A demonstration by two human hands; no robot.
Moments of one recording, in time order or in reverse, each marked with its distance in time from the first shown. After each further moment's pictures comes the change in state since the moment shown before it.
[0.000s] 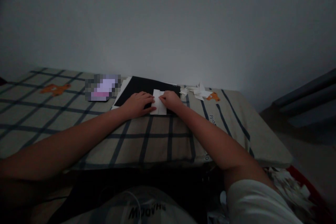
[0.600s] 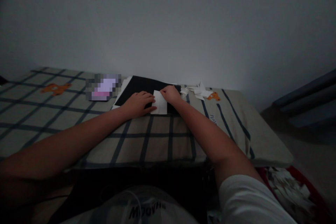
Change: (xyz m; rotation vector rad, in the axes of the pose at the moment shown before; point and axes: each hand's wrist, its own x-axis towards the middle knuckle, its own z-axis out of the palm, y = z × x) left_hand 0.001 0.000 0.004 0.013 0.000 -0.017; right_hand 0.029 0.011 0.006 0.085 0.007 0.205
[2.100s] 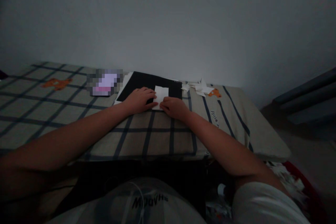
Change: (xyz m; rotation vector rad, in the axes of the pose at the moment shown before) left_hand 0.000 0.002 0.000 -0.013 -0.001 -0.022; right_hand -0.091 -0.018 -0.010 -0.112 -0.023 -0.414
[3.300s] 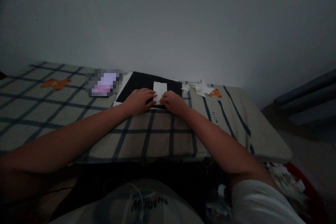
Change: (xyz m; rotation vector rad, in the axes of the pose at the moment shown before) left_hand -0.003 0.000 0.004 -0.037 0.011 -0.040; right_hand 0.019 0.019 0.004 0.126 0.071 -0.004
